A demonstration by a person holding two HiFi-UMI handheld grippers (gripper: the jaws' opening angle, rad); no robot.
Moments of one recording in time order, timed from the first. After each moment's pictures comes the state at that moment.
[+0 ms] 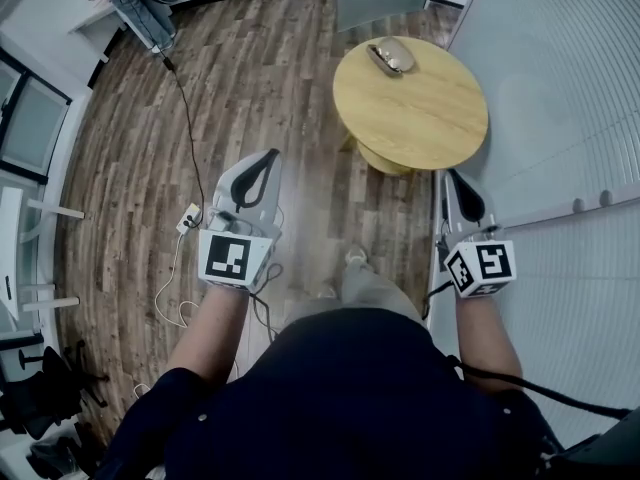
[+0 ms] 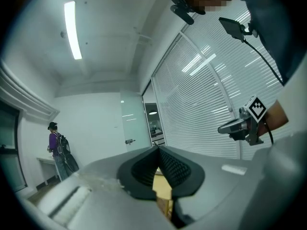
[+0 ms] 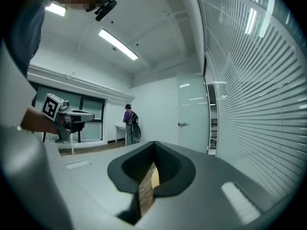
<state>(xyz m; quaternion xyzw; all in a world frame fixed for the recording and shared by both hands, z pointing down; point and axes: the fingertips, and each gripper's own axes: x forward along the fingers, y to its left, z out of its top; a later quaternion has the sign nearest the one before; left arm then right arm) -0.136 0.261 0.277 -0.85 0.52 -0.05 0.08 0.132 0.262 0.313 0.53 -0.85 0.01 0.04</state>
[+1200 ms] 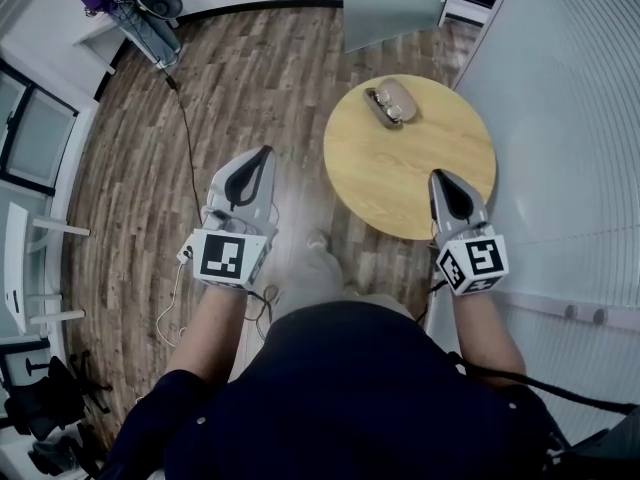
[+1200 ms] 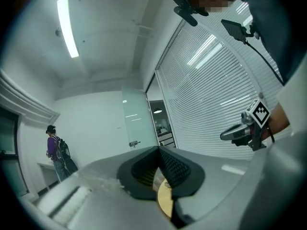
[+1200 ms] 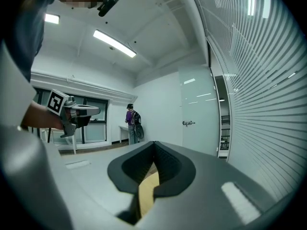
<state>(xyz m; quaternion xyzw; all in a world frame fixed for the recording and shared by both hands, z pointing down) -0.092 0.027 0.262 -0.82 0.55 -0.08 0.10 0.165 0.016 0.330 0.47 -0.88 0.03 0.03</state>
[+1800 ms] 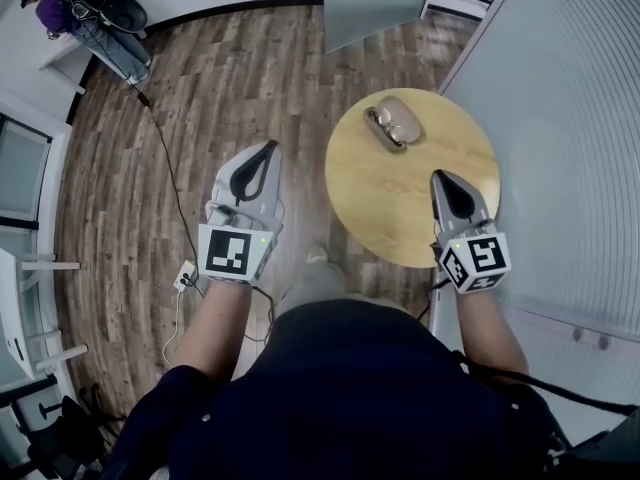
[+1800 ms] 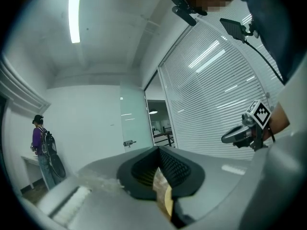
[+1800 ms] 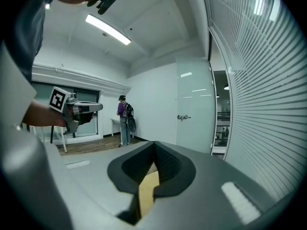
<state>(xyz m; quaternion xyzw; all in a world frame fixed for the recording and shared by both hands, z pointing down) -0.133 -0.124 0.276 -0.86 0.51 -0.05 0.08 0.120 -0.103 0.343 0.51 -0.86 0.04 0.08</state>
